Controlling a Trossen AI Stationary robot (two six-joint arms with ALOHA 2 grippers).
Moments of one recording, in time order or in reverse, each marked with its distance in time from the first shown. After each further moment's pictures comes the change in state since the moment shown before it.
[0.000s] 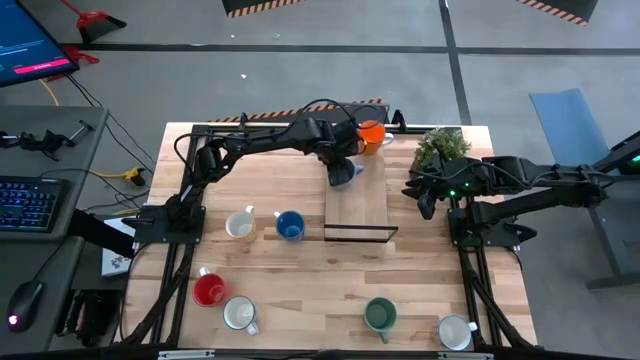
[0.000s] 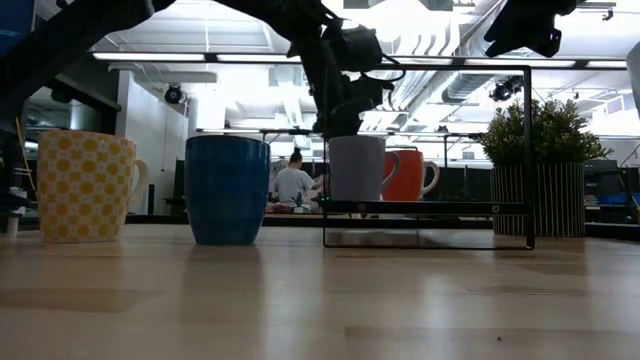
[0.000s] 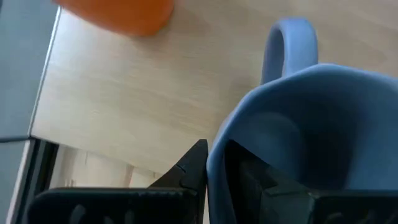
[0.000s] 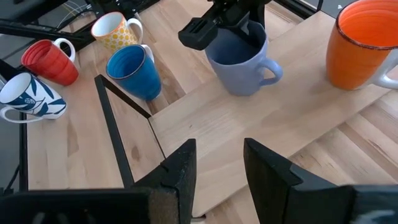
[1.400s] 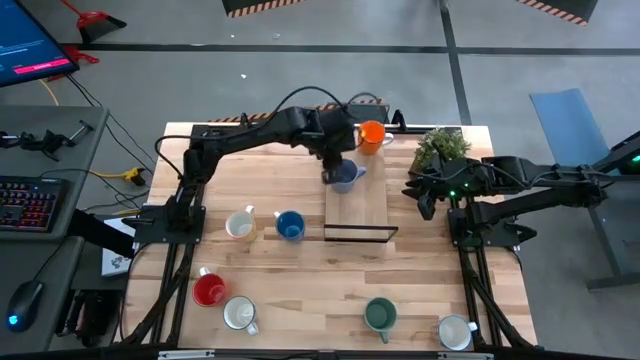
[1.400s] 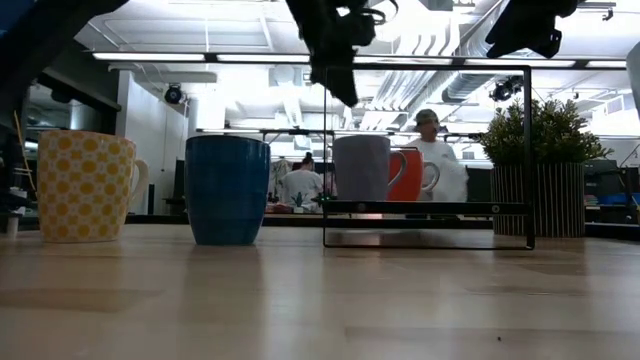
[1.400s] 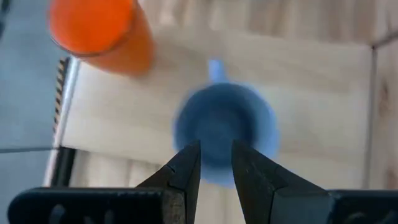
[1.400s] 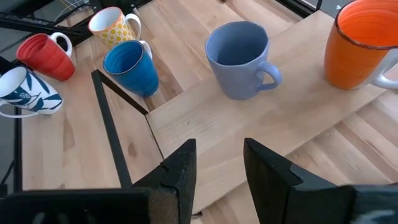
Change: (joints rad) left arm -0.053 -0.128 0.145 -0.221 0.061 0.018; right arm 0.000 0.002 0.000 -0.010 0.004 -0.021
